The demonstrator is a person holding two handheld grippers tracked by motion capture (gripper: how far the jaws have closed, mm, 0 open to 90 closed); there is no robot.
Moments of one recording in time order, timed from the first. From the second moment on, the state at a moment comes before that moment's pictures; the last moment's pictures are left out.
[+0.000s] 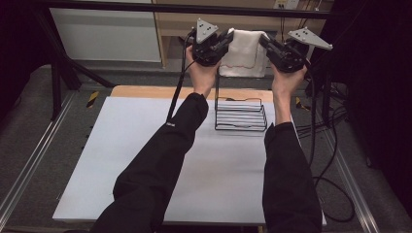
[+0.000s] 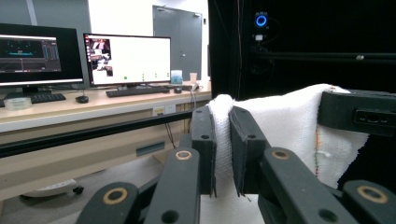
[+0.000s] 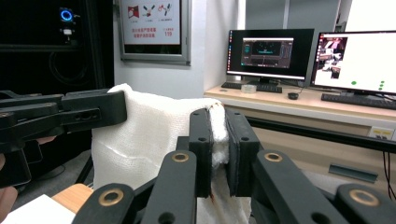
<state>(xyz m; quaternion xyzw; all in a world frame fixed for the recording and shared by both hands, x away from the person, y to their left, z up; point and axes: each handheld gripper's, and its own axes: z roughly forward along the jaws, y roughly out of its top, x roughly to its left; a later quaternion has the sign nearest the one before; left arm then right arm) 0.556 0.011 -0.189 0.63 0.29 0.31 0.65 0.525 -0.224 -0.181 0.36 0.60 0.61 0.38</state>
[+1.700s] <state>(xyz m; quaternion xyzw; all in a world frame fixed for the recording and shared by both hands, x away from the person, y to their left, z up) 0.518 0.010 -0.230 0.70 0.25 0.26 0.62 0.490 -0.247 -0.227 0.37 0.62 0.59 0.35</state>
